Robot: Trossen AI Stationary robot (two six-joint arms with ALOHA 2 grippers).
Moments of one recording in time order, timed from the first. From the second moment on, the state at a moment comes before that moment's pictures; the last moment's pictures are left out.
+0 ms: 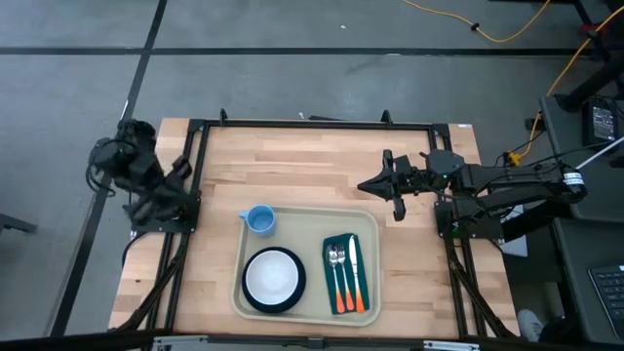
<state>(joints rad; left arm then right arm) -1.08 0.18 0.66 -0.25 -0.83 -0.14 -0.02 0.92 0.70 0.16 -0.10 0.20</state>
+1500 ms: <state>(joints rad) -0.35 0.72 1.22 -0.40 -0.30 0.17 0.03 0.92 0.70 0.22 -0.13 0.18</state>
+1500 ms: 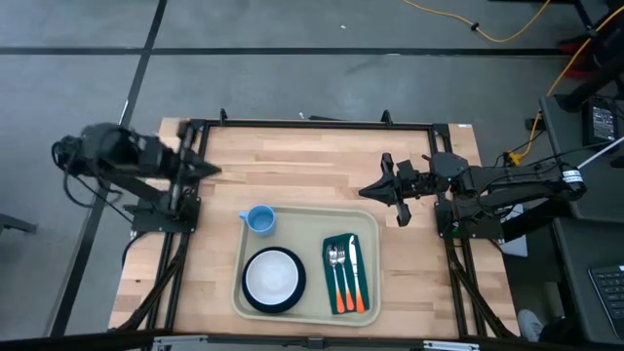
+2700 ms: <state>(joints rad) -0.22 0.33 0.59 -0.32 -0.35 -0.06 0.03 0.97 0.70 0.13 -0.08 0.05</state>
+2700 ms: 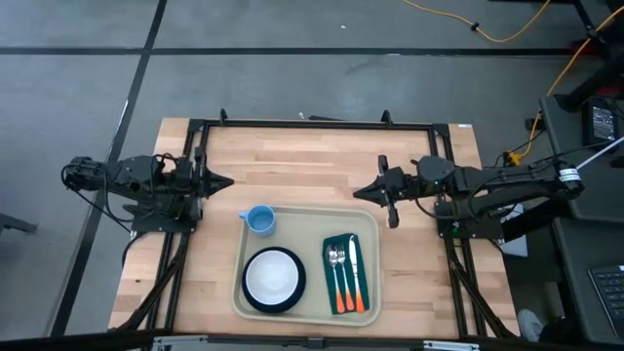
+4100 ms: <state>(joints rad) -0.22 0.01 0.44 -0.37 -0.36 -0.09 -0.11 0.63 0.70 -0.15 -0.07 -0.04</state>
